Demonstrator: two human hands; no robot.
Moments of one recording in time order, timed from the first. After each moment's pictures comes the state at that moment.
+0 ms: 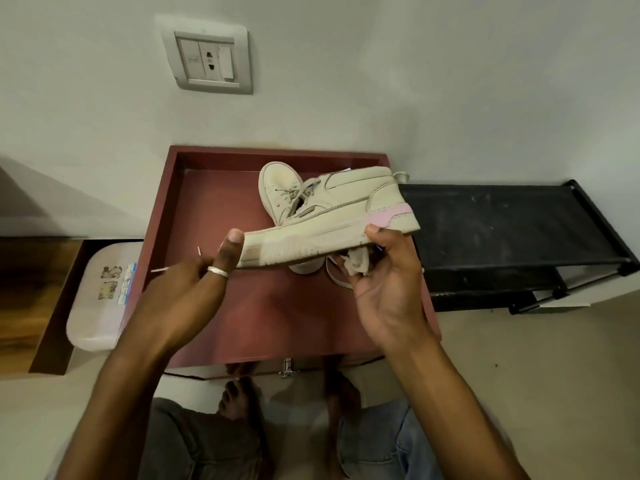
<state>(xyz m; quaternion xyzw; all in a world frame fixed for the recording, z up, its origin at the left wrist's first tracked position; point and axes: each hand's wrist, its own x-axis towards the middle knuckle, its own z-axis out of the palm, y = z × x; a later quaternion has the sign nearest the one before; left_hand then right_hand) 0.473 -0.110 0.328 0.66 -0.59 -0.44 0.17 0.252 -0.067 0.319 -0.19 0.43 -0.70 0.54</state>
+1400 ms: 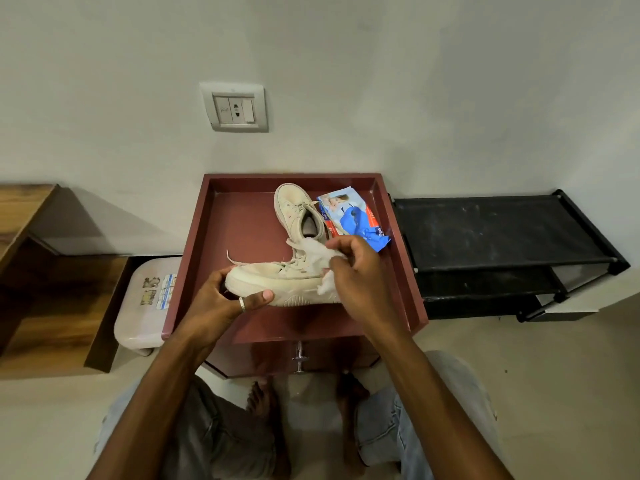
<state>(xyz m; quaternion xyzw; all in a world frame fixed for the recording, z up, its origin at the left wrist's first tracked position) 0.488 -0.071 0.297 0.54 -0.49 -0.59 0.34 0.277 -0.028 0.346 -0.43 0.69 -0.47 0.33</state>
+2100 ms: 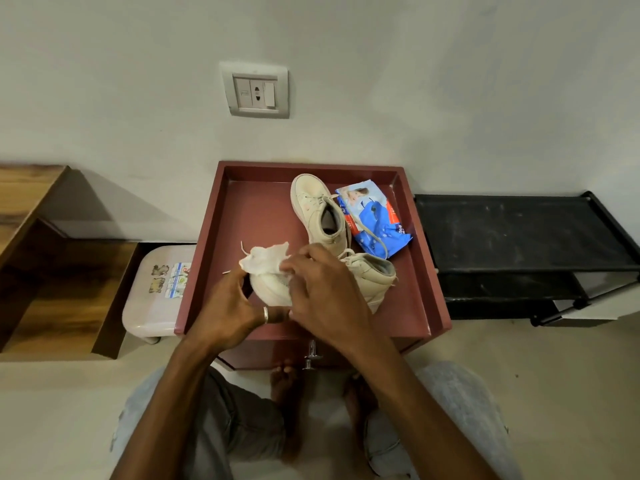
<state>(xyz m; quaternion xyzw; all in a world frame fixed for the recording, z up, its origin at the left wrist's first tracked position) 0.501 -0.077 0.285 0.49 -0.65 -0.51 0.29 0.334 -0.041 0.328 -0.70 0.62 -0.32 0.15</state>
